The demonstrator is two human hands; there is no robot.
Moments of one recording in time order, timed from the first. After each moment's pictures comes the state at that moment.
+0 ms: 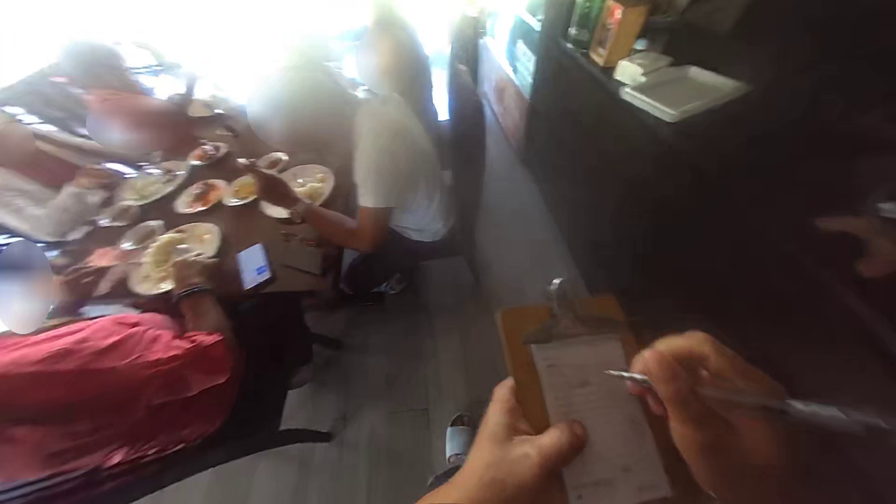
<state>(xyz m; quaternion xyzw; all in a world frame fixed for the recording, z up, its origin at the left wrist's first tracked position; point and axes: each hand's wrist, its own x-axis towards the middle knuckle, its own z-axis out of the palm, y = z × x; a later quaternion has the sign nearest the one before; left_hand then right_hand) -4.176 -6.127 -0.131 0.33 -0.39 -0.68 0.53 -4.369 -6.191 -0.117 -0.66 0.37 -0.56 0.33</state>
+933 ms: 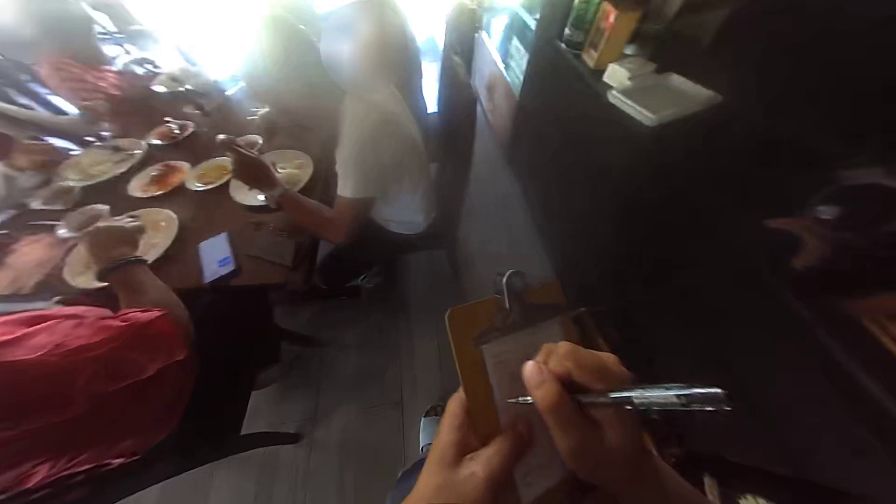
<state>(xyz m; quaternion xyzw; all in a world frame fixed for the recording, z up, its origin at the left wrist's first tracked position) -4.164 -6.105 -0.139 0.32 -0.43 -0.62 0.58 -4.310 -6.183 -0.119 -0.70 0.24 -0.55 0.38</state>
